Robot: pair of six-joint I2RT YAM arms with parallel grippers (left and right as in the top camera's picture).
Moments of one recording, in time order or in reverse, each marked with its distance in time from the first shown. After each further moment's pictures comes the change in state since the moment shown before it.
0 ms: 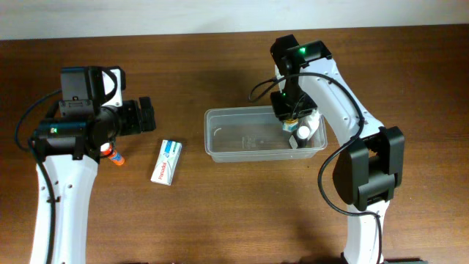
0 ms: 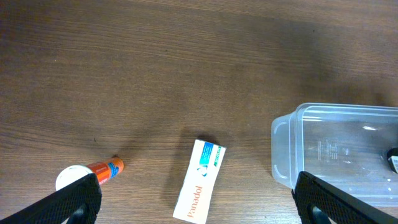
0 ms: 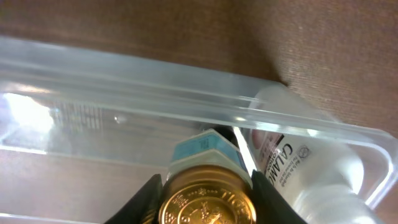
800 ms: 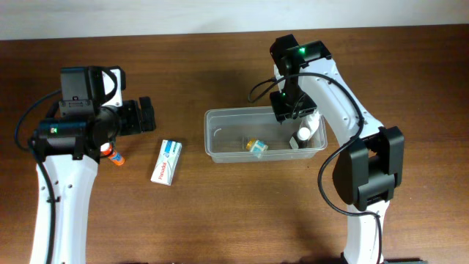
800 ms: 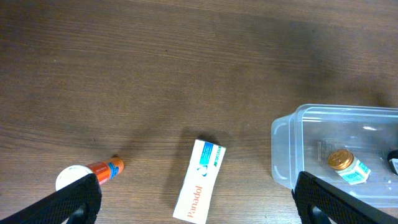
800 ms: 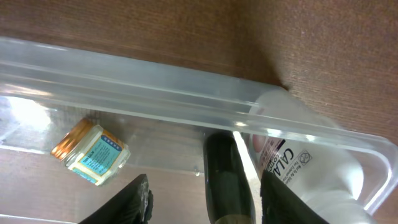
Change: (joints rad) left arm 0.000 0.000 0.000 0.000 0.000 0.000; right arm 0.000 0.000 0.001 0.008 0.001 -0.017
